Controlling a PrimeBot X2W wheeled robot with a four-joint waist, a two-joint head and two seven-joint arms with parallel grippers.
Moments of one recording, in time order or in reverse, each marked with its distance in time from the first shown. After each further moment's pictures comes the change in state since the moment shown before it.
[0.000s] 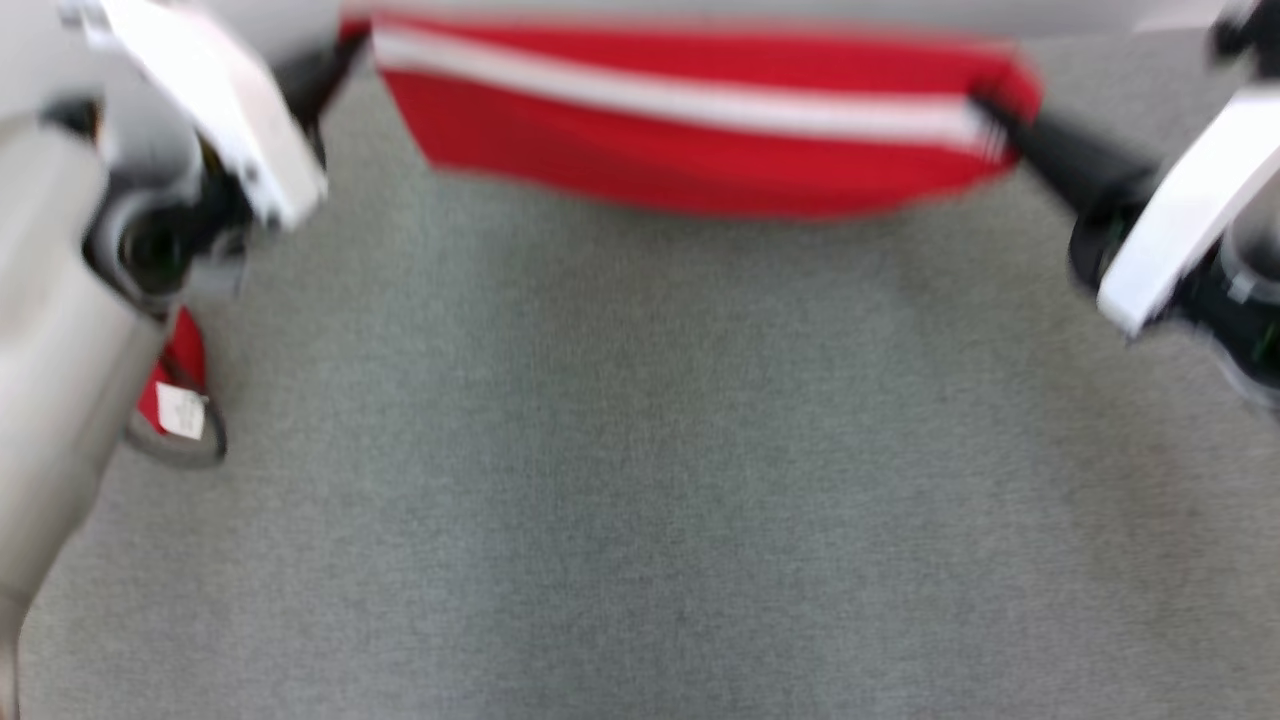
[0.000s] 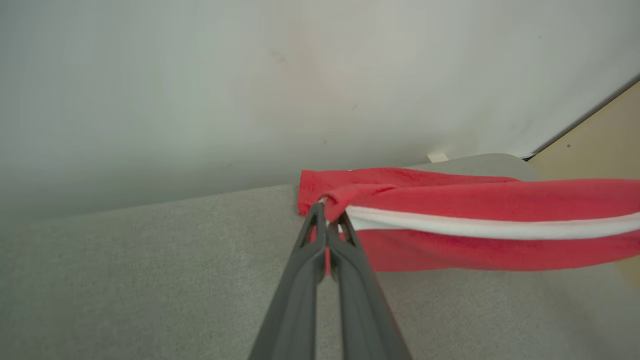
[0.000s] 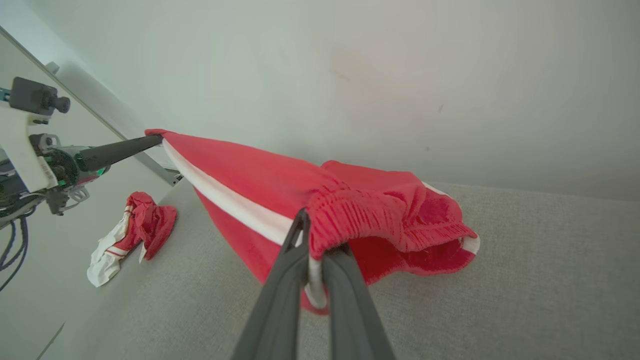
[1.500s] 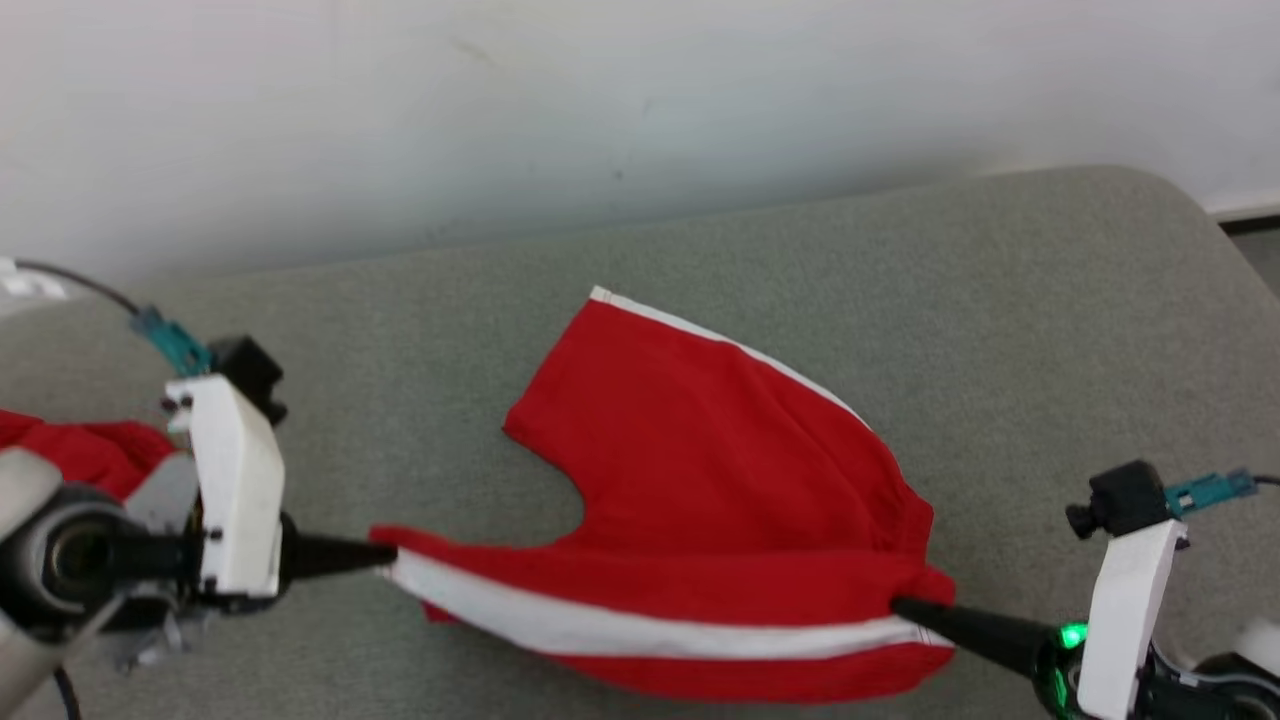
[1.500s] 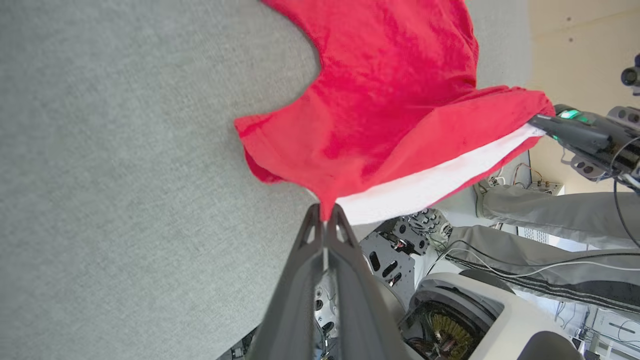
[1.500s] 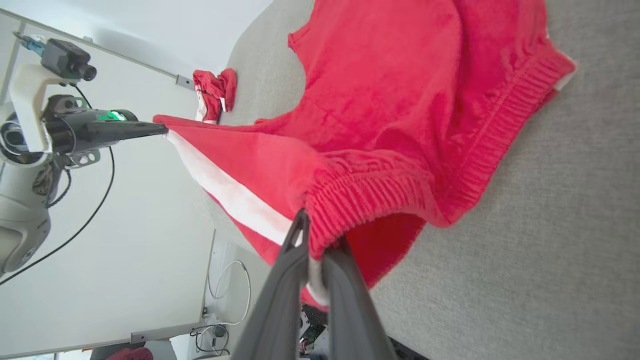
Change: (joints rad) left arm 0.516 0.448 -0.112 -0.694 -0.472 0.211 0.601; right arm 0.586 -0.192 0.112 -0.354 0.338 0.000 0.192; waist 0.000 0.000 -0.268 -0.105
